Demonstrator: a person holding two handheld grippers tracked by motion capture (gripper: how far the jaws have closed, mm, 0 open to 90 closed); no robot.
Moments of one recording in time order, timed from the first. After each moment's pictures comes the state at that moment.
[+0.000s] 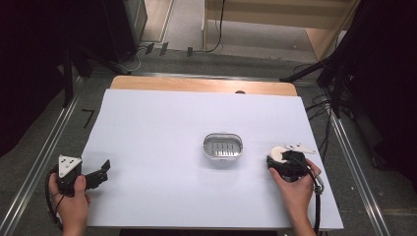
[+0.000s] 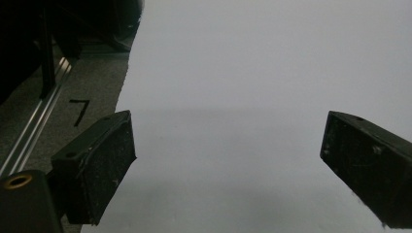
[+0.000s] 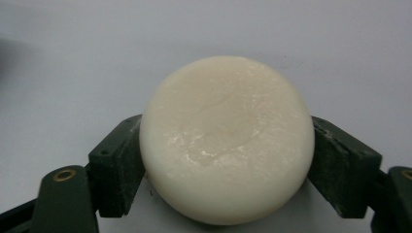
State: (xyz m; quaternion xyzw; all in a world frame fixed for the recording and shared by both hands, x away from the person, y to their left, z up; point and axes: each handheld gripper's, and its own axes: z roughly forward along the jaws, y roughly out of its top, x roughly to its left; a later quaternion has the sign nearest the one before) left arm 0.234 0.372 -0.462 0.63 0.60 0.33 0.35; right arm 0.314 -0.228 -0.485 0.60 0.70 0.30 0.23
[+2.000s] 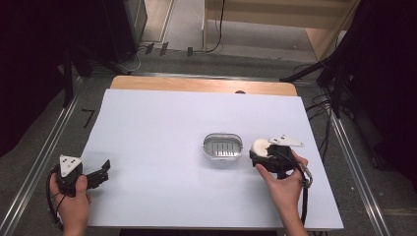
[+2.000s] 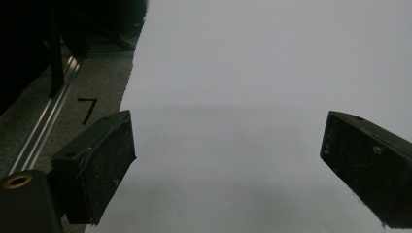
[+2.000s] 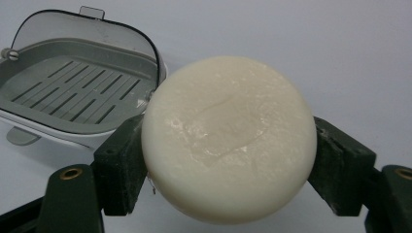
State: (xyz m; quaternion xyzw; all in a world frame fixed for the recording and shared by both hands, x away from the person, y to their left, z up) left arm 0.235 0.369 -0.463 0.63 0.61 0.34 0.34; right arm 0.308 -0.178 -0.435 0.53 0.74 0.36 0.20
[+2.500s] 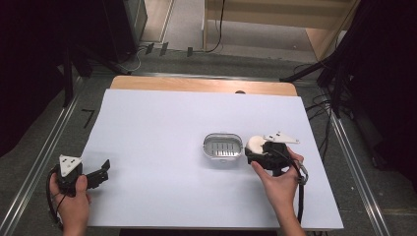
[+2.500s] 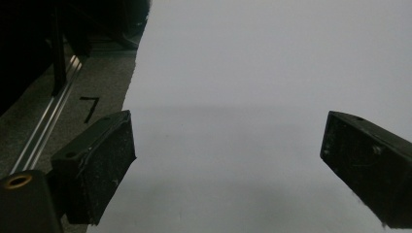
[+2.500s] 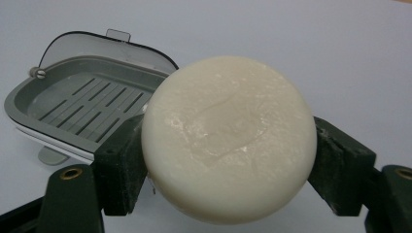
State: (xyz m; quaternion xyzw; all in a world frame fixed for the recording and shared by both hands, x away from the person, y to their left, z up) left arm 0.235 0.369 -0.463 0.63 0.61 0.34 0.34; right arm 0.312 -0.164 -0.425 0.52 0.74 0.37 0.20
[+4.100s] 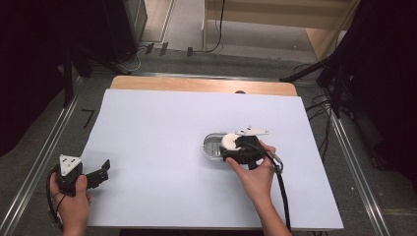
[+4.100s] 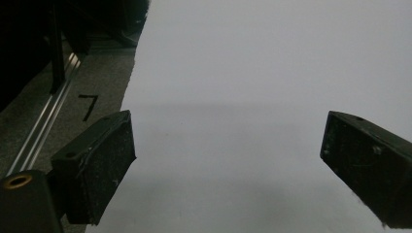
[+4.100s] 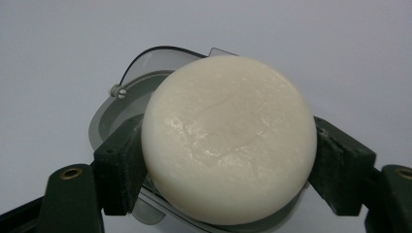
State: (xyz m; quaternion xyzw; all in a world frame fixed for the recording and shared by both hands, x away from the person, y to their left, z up) left arm 0.236 0.370 -0.463 0.63 0.61 0.33 0.34; right arm 0.330 -0.099 -0.428 0.48 0.77 0.38 0.15
